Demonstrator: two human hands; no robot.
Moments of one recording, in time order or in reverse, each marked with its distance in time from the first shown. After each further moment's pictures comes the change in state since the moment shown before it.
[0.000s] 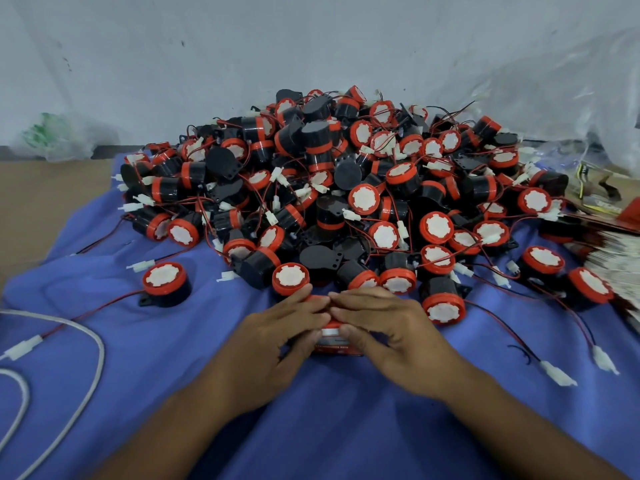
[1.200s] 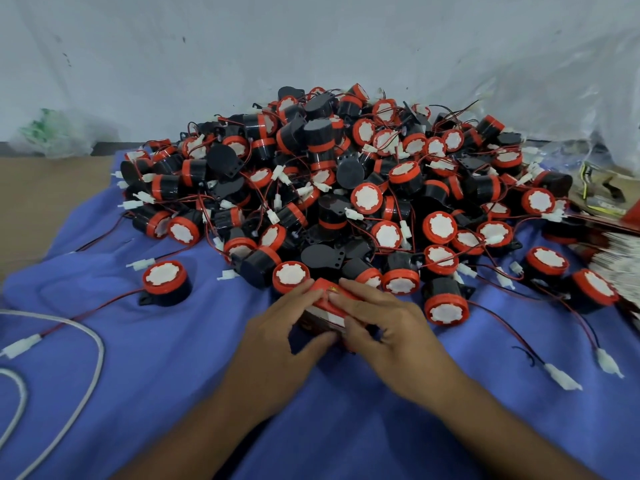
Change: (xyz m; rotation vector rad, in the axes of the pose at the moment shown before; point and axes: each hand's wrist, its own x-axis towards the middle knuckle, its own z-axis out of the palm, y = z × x) left_hand 0.004 0.017 0.014 -0.082 0.149 -0.323; right_hand 0.003 -0.018 0.007 0.076 0.003 0.292
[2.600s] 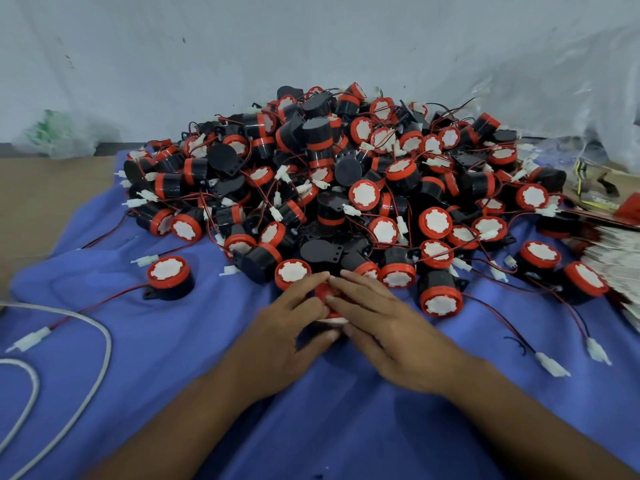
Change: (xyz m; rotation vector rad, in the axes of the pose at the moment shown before) left_hand 0.010 -0.007 -0.004 0.072 -0.129 0.370; right_hand -0.001 0.020 -0.007 -0.297 -0.127 -0.363
